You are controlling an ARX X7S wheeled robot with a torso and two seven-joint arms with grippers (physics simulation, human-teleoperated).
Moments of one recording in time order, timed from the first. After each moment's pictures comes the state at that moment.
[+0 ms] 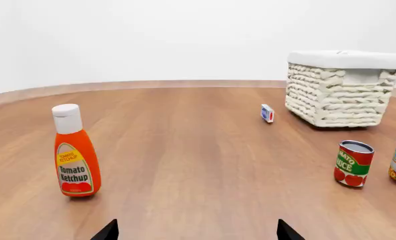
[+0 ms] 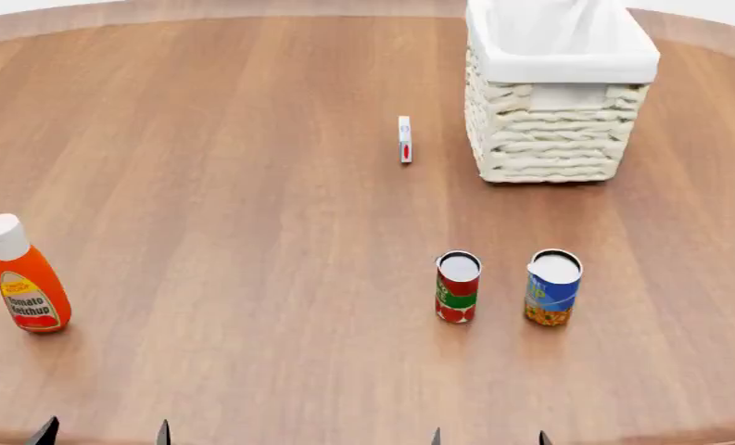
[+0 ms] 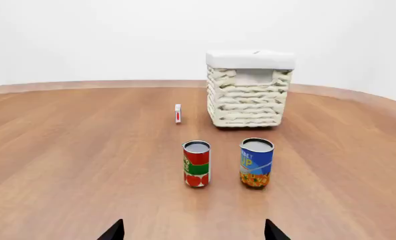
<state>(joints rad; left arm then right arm) 0.00 0.00 0.00 0.00 0.00 0.00 0.00 0.00 0.00 0.00 0.00 0.00 0.00 0.00</state>
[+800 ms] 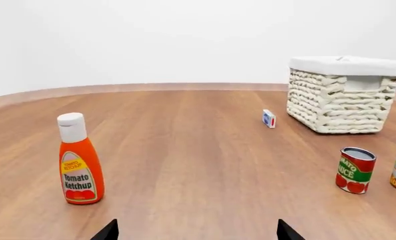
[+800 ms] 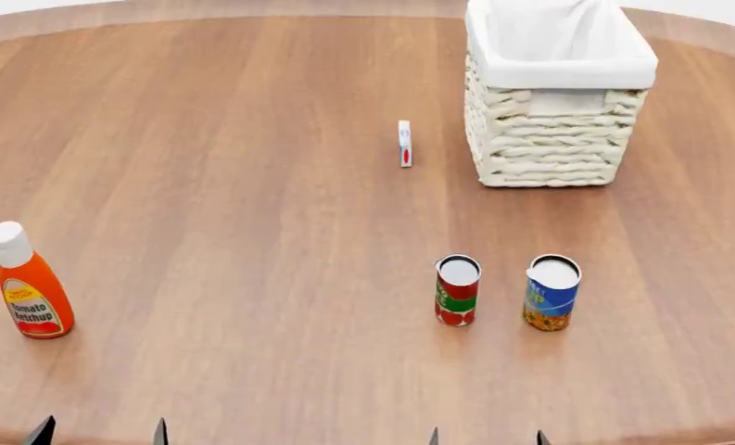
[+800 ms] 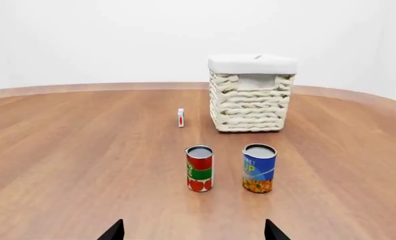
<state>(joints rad) 0.00 -0.07 0.08 -0.01 -0.07 0.02 -0.08 0.00 0.07 -0.08 0.00 0.08 -0.02 0.07</state>
